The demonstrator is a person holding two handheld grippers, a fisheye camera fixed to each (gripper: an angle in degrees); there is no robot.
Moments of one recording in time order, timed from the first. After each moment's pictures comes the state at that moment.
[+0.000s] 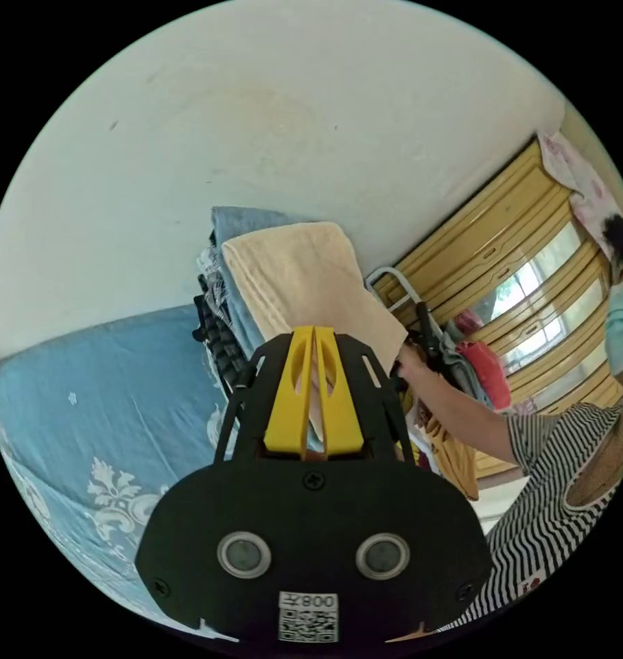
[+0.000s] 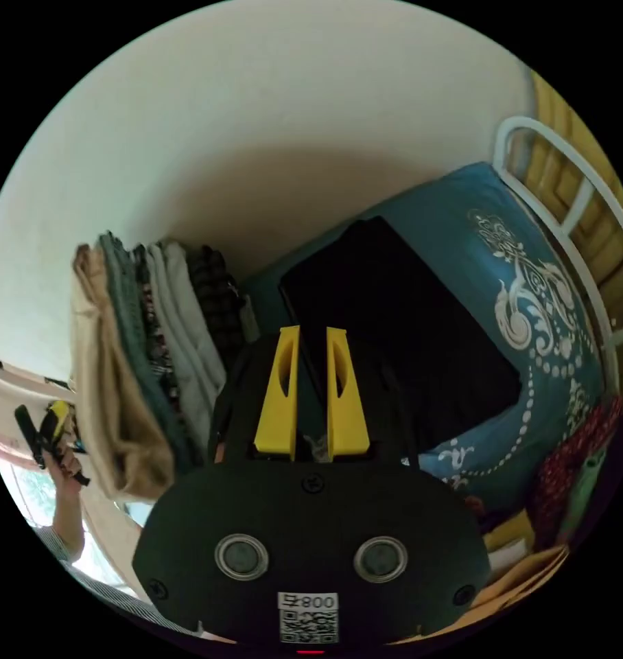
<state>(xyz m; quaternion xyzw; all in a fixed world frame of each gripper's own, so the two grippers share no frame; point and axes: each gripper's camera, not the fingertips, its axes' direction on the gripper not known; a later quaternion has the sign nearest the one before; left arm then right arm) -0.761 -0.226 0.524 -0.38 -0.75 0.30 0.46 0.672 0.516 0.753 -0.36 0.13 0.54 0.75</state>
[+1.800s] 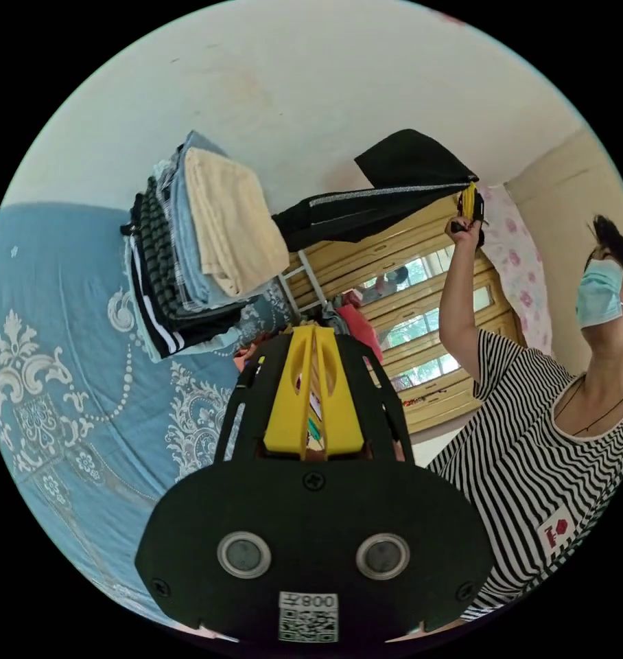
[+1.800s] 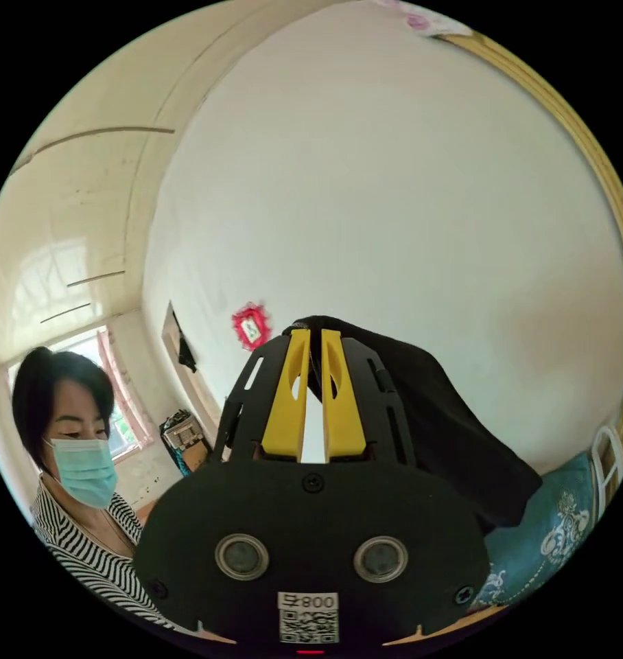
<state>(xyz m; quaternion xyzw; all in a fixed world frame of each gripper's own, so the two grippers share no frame) -0.341 -0.086 0.308 -0.42 -0.63 0.17 0.63 0.530 -0.081 0.326 0.14 -0.03 0.36 0.92</state>
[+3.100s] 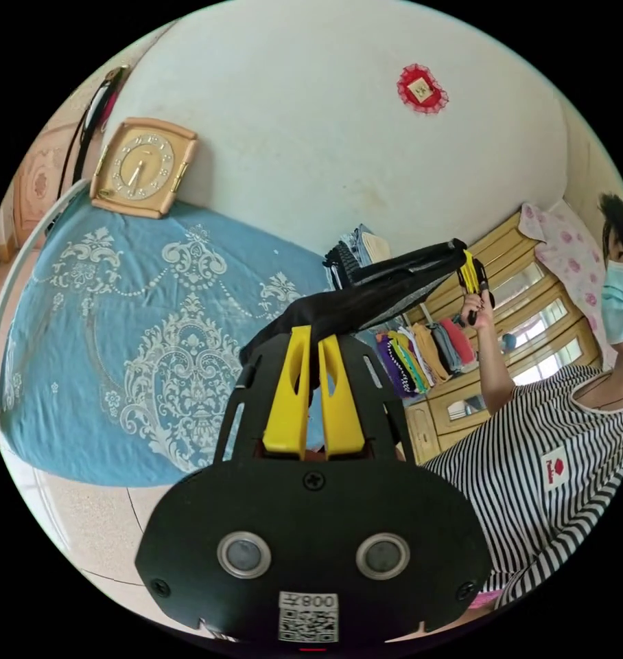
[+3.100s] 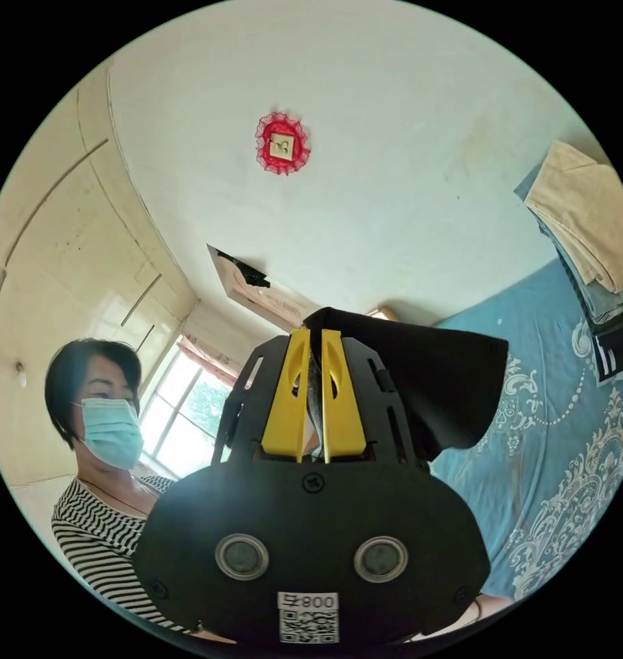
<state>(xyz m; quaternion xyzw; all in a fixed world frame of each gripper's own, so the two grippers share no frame) 0.426 0.155 0.004 -0.24 -0.78 0.33 0.47 -0.045 -0.015 0.413 0.02 -0.30 0.54 0.79</state>
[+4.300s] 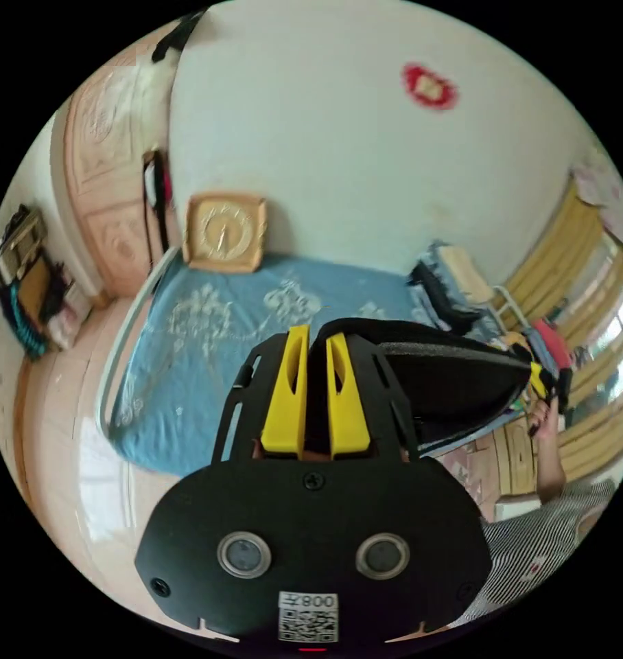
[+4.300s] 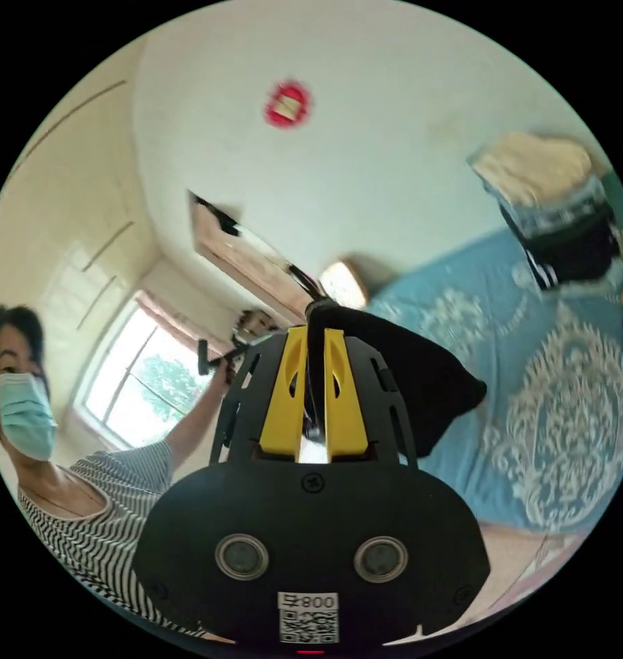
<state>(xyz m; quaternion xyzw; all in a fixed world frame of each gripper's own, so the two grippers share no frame) 0.541 0.270 -0.129 -0.15 -0.87 0.39 0.27 -0.369 0.175 0.359 -0.09 -0.23 0.50 0.83</state>
